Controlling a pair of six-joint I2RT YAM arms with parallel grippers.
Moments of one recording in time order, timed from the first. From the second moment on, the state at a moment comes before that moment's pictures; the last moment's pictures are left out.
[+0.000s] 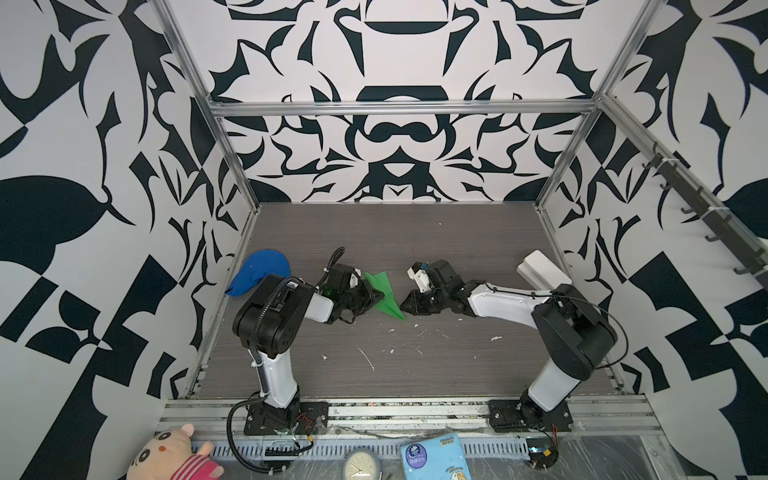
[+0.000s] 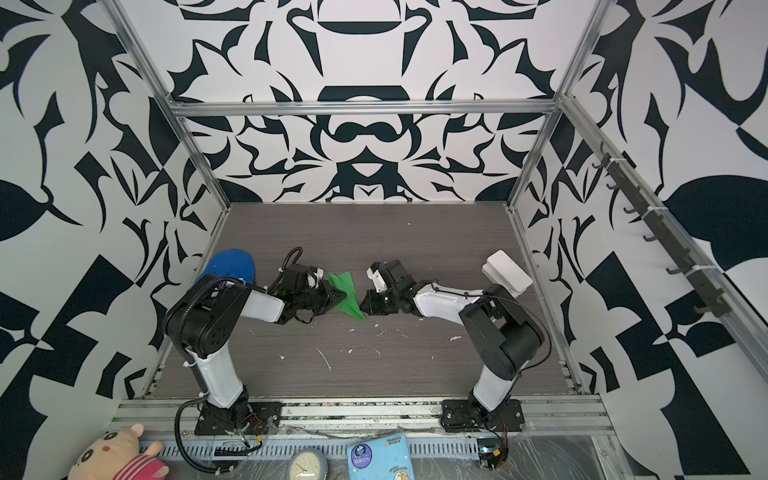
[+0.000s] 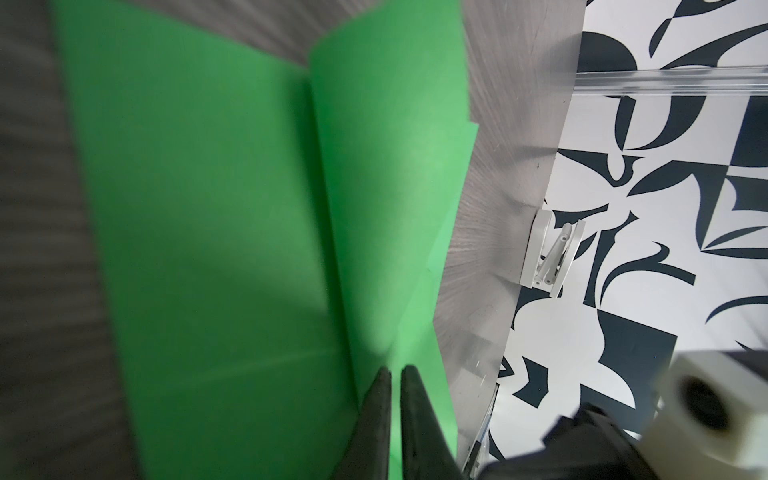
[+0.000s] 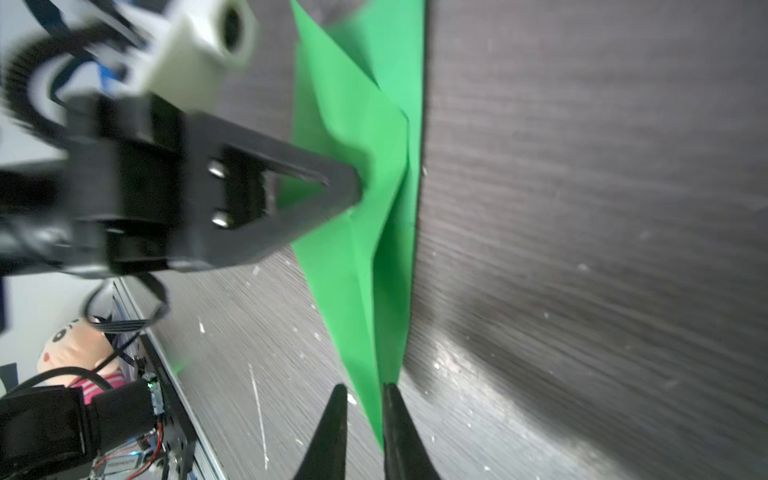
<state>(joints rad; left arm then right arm) -0.42 1.84 0.64 0.50 0.59 -1.11 0.66 1.67 0.88 -0.06 -0.44 0.59</state>
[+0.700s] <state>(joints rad) -0.42 1.84 0.64 0.50 0.59 -1.11 0.67 1.86 0.92 0.15 -0.54 0.75</state>
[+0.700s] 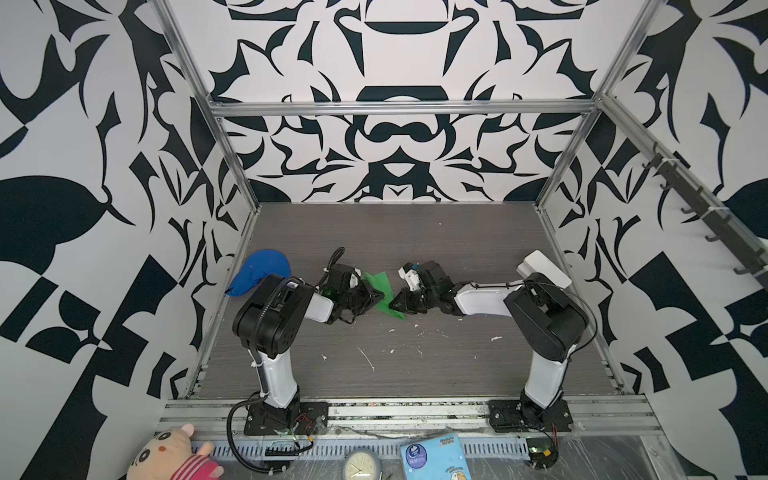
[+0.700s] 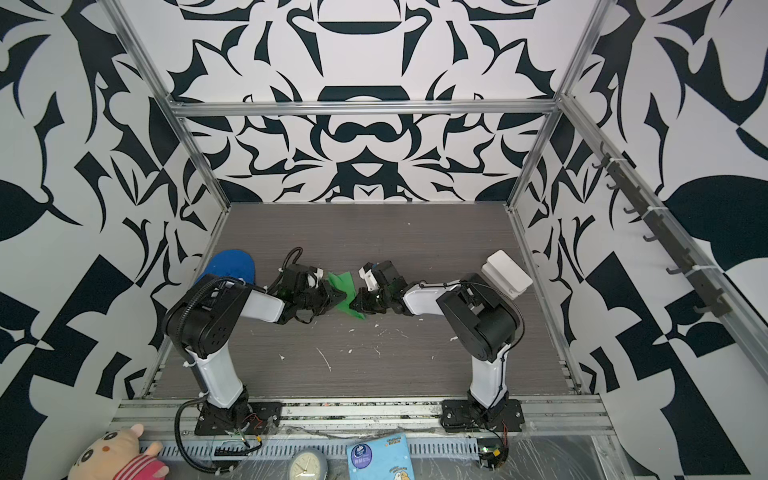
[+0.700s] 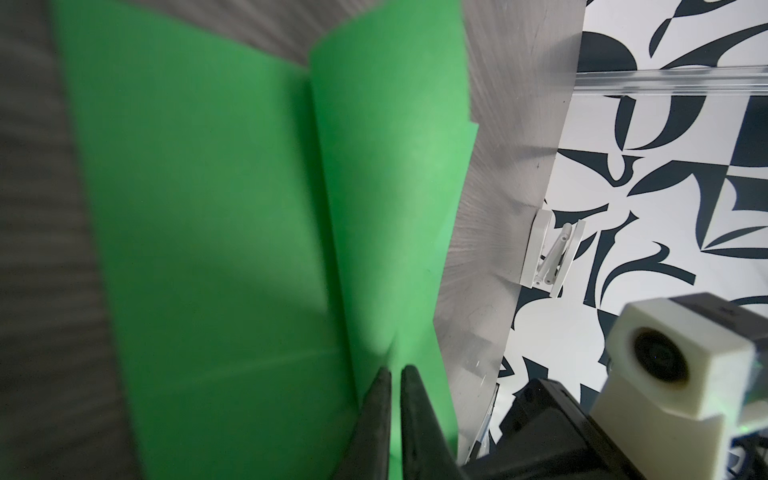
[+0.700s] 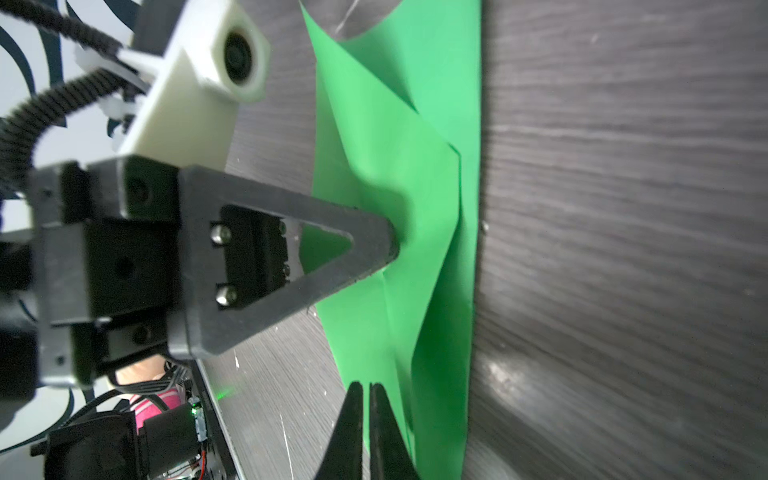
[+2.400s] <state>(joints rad) -0.42 1.84 0.64 0.50 0.59 -1.10 0.64 1.86 0.81 0.20 -0.62 0.82</state>
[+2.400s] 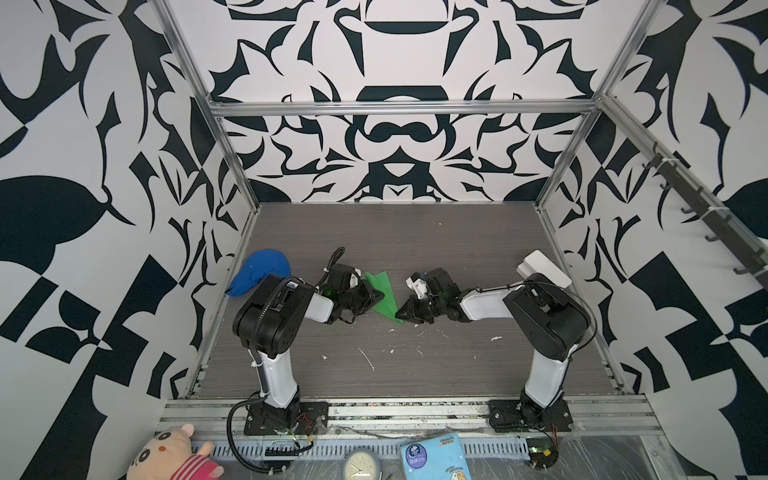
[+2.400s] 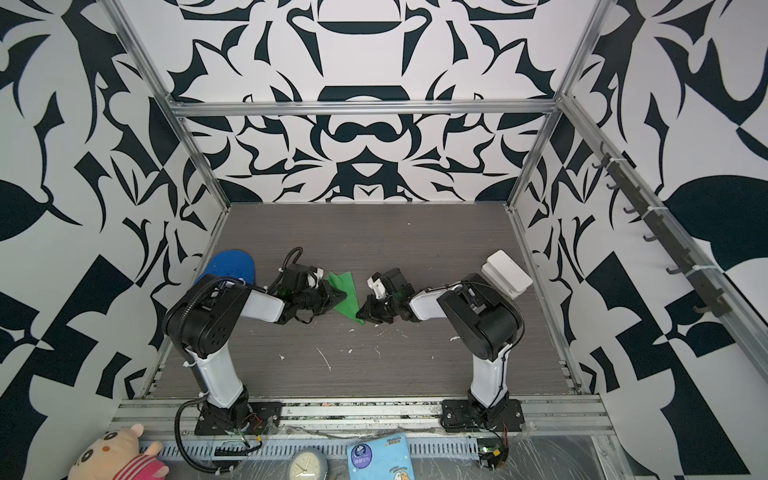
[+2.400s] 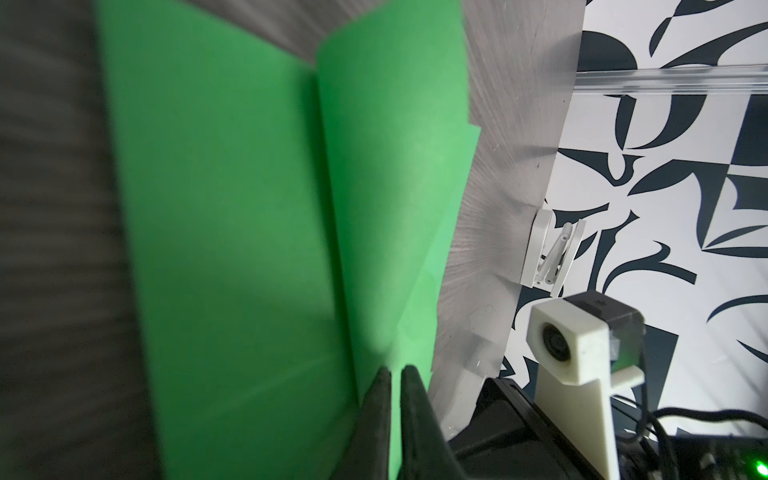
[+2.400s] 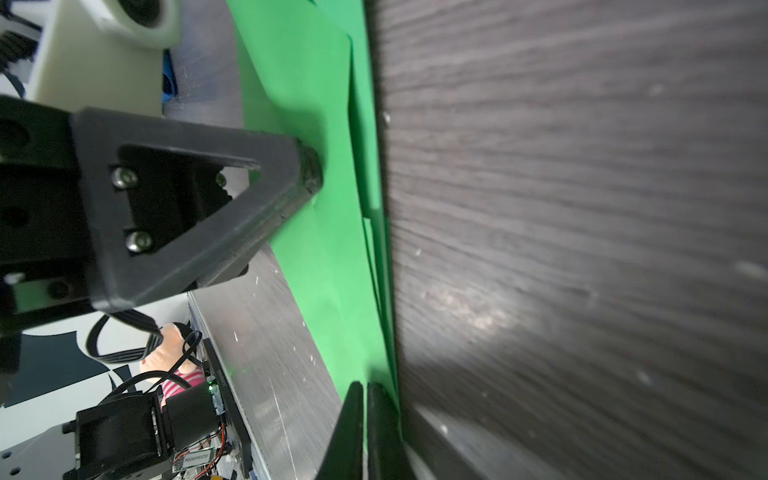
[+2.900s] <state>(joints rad) -0.42 1.84 0.64 0.50 0.59 -1.10 0.64 1.75 0.75 0.21 -0.61 0.81</state>
